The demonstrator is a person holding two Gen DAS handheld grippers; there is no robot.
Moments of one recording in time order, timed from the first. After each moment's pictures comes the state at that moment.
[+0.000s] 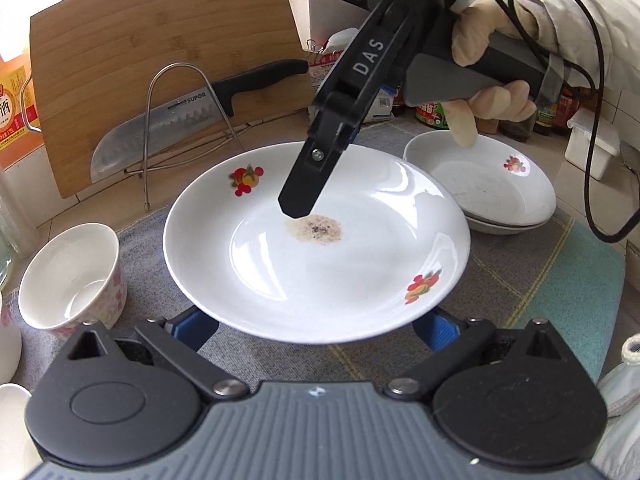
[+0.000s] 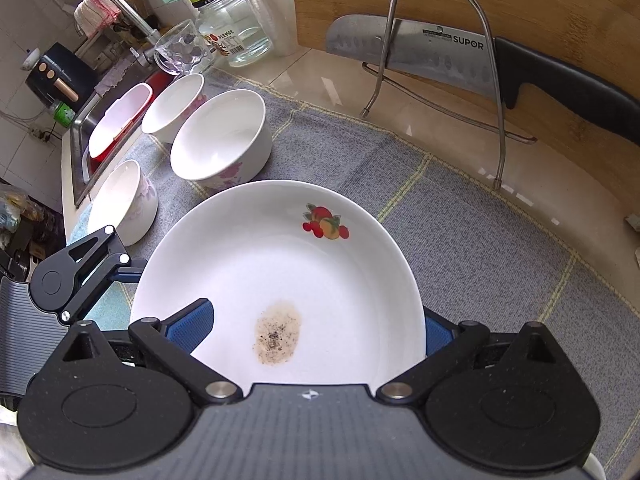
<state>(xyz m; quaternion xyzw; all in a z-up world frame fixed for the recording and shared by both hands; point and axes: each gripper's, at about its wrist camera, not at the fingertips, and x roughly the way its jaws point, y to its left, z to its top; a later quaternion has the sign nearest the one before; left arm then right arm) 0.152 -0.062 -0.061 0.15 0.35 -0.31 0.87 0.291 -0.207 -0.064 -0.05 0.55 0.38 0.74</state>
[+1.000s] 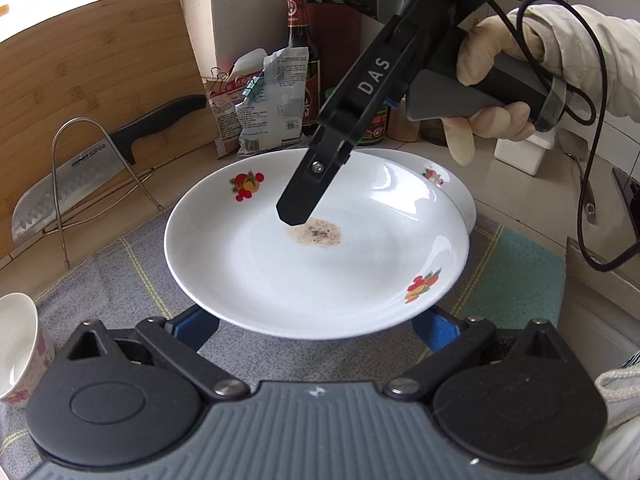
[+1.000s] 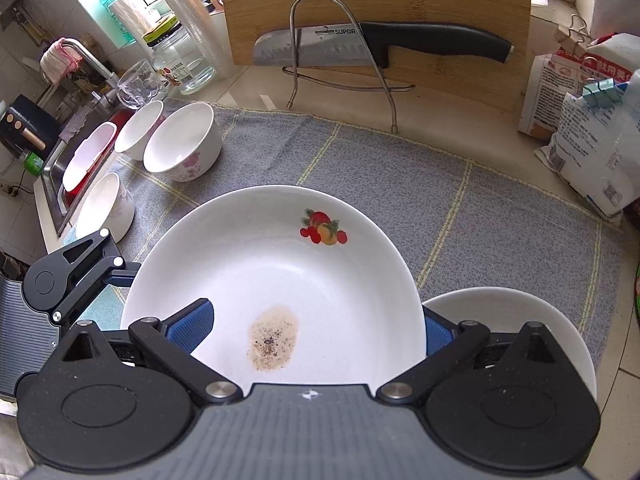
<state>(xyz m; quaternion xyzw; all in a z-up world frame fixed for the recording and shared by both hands) 0.132 -0.122 -0.042 0.17 0.32 -0.40 0.84 0.234 -0.289 -0.051 0.00 0.53 0.30 0.79</state>
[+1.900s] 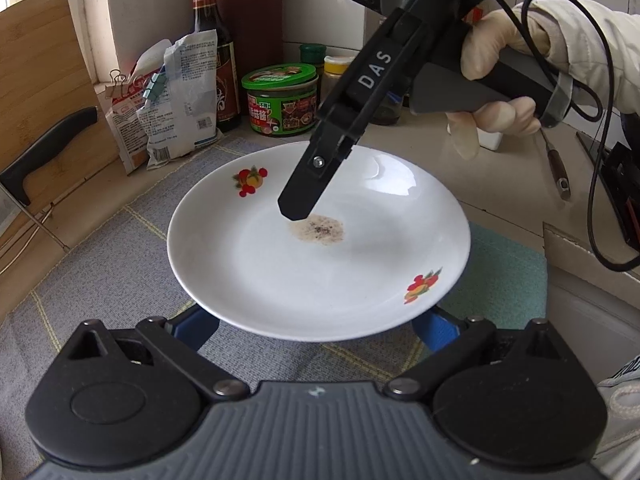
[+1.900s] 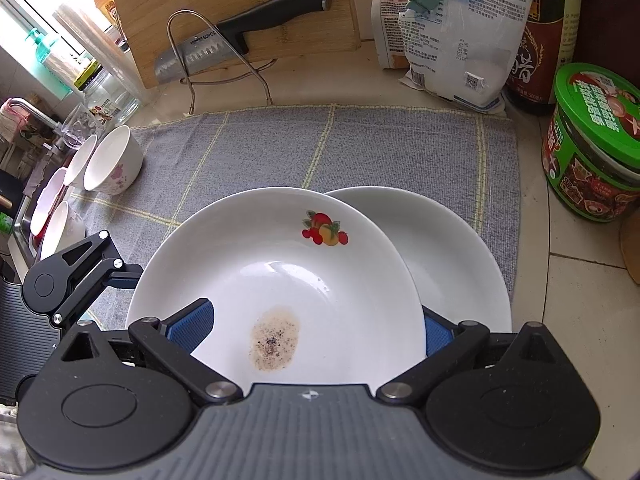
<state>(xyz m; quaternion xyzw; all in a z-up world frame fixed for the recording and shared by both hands) 0.151 -0.192 -0.062 0.21 0.34 -0.47 0.79 0.210 -0.385 -0.079 0.08 0.54 0.21 0.81</state>
